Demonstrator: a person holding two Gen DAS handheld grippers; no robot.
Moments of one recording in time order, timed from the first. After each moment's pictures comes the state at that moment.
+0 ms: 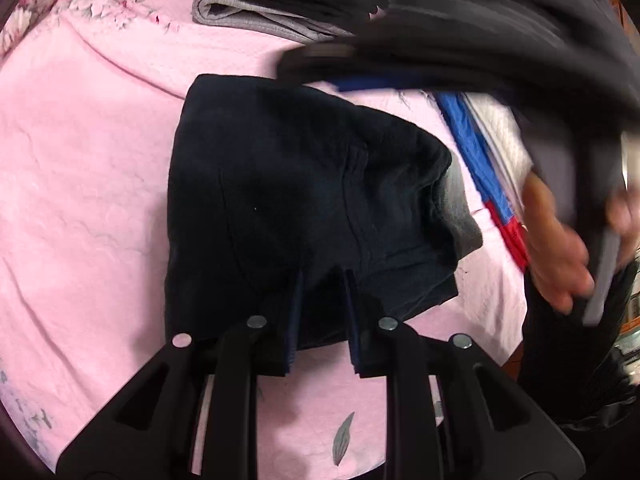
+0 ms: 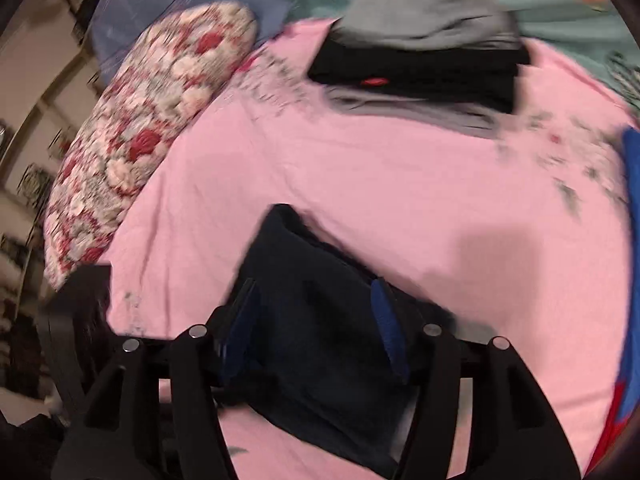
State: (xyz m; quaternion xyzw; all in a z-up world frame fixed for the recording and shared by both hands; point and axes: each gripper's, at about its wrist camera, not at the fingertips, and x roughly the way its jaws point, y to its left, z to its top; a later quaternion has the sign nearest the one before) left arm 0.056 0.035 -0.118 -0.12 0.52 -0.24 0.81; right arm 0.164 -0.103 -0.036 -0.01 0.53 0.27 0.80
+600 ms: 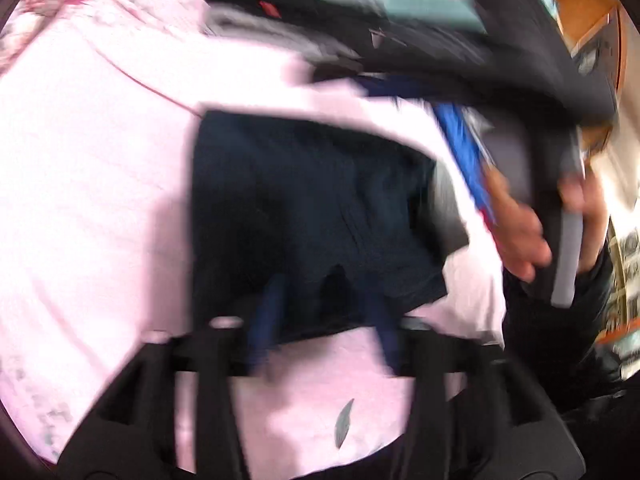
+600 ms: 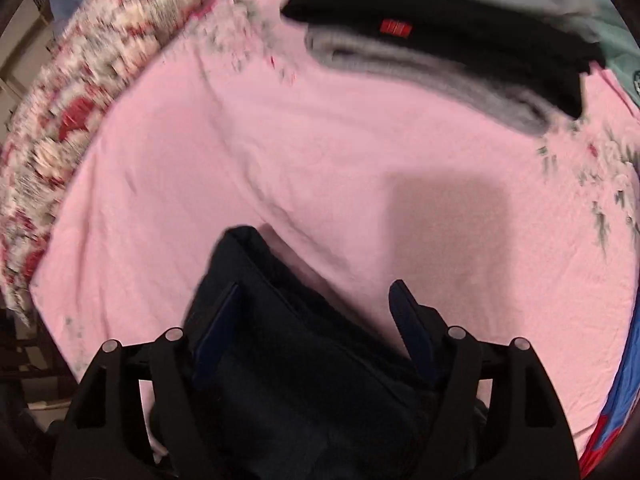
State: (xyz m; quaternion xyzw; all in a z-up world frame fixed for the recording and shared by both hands) left arm 0.057 0.069 -0.093 -0.15 0.49 -0.23 0.83; right arm 0.220 -0.074 -0.082 -0.06 0.57 0.21 0.79
